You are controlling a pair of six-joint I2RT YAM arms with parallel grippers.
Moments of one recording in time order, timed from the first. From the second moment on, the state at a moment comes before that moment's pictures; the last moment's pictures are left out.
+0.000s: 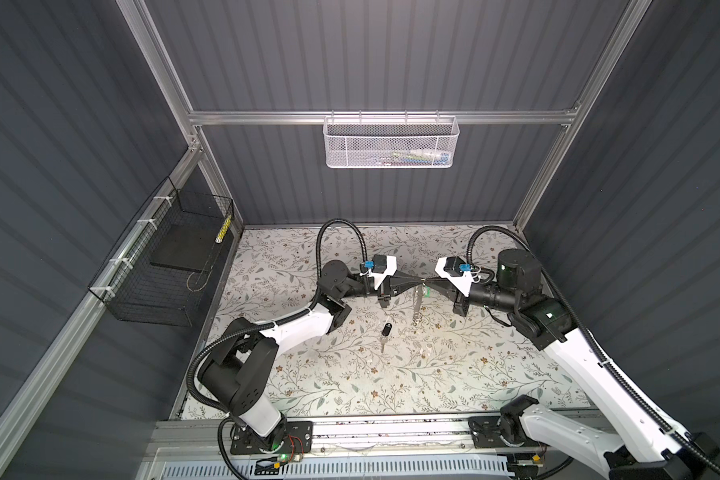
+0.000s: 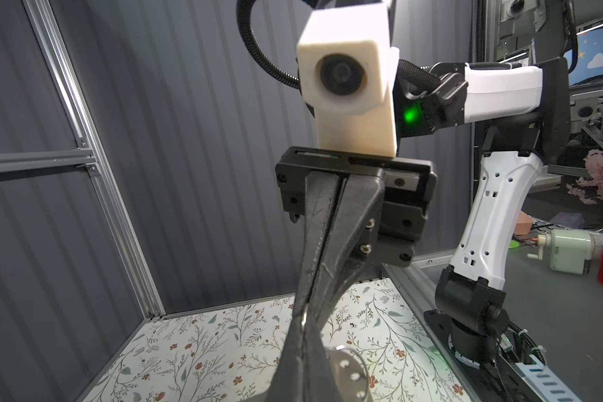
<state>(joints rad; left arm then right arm) -0.68 1.61 0.95 1.03 0.97 -0.10 0.44 1.01 1.05 -0.44 -0.59 -0.50</state>
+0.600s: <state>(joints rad) -0.65 1.50 1.35 -0.10 0.87 0.63 0.43 1.11 1.23 -0.79 -0.54 -0.59</state>
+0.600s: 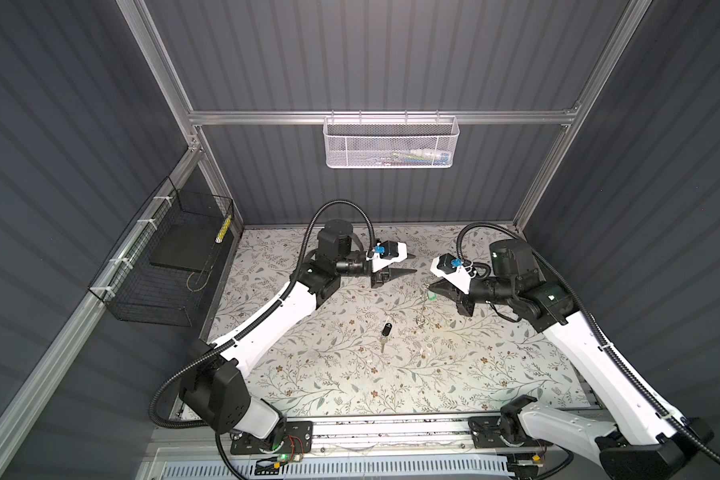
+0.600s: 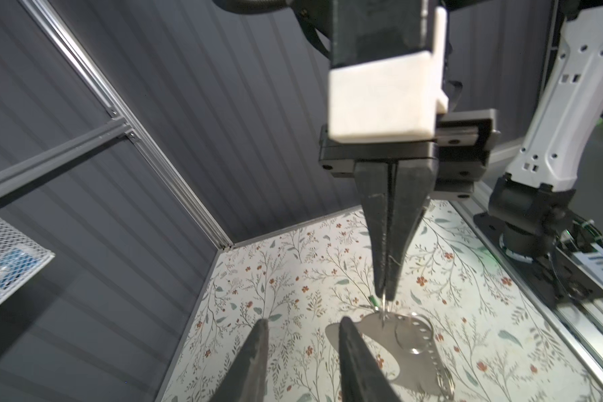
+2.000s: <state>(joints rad) -0.82 1.61 1.52 -0.55 0.62 0.89 0.43 1.17 1.26 -0.90 -0.53 -0.57</state>
